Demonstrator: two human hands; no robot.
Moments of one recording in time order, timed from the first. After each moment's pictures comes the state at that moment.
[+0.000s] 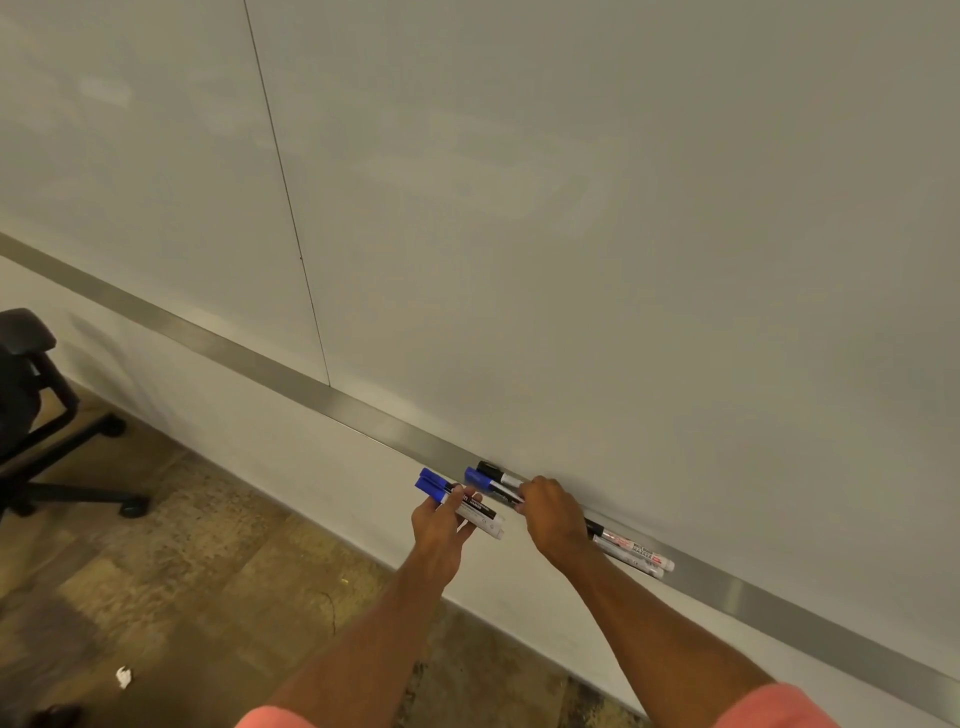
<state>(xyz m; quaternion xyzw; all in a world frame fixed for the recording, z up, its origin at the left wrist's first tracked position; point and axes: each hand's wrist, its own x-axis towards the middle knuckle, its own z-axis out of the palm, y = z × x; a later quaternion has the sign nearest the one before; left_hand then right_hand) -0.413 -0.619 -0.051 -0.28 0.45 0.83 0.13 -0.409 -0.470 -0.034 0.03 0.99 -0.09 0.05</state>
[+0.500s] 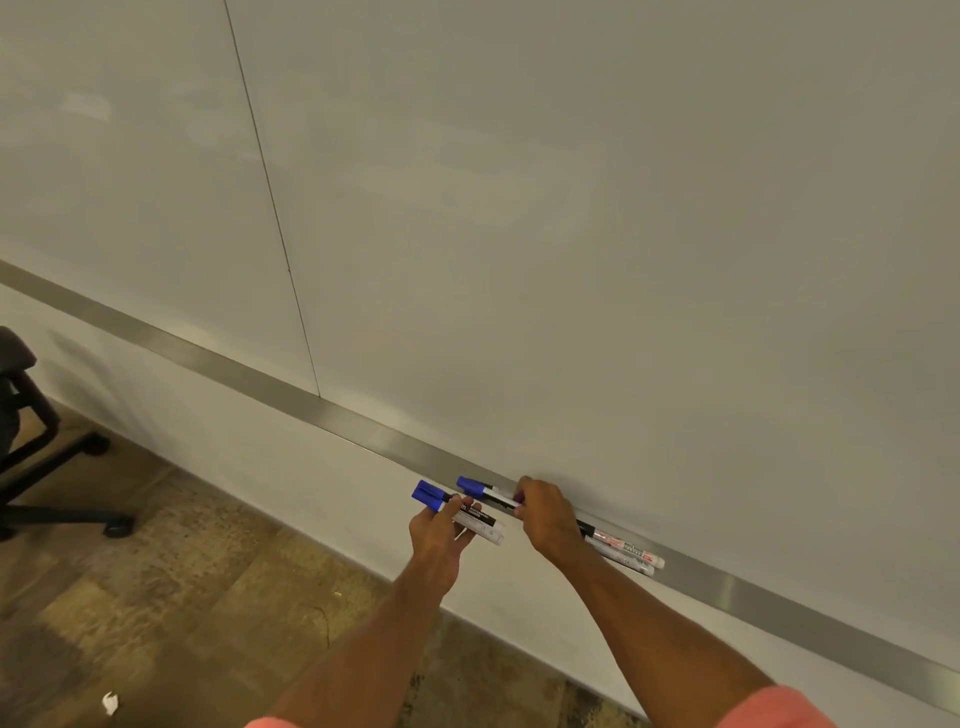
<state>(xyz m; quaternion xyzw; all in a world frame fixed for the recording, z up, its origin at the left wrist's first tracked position) -0.407 -0.616 -0.046 -0.27 0.45 0.84 0.15 -0.412 -0.466 -0.032 0.10 0.98 -0.17 0.07</state>
